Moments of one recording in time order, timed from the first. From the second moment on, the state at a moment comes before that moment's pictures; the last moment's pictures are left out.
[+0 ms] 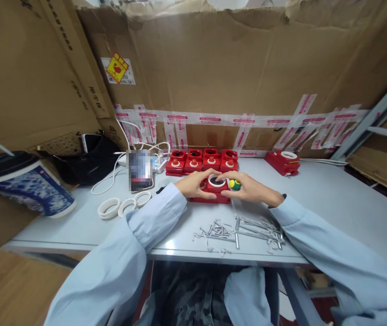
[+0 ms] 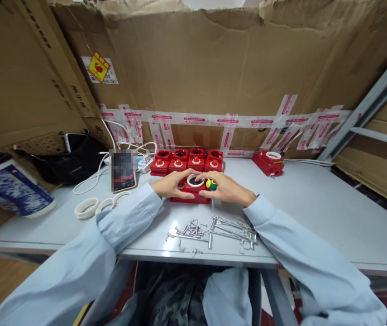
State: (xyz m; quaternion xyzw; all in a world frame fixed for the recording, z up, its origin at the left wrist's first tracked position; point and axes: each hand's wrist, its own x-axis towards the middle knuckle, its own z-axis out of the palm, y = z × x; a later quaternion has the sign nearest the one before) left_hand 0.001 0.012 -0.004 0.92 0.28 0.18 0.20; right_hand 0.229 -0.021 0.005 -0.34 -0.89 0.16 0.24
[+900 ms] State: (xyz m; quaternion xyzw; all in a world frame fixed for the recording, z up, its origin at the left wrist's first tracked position) left_hand -0.001 0.017 -0.007 0.90 0.29 0.15 0.27; right_hand 0.236 -0.034 0.043 -0.44 -0.61 0.24 0.62
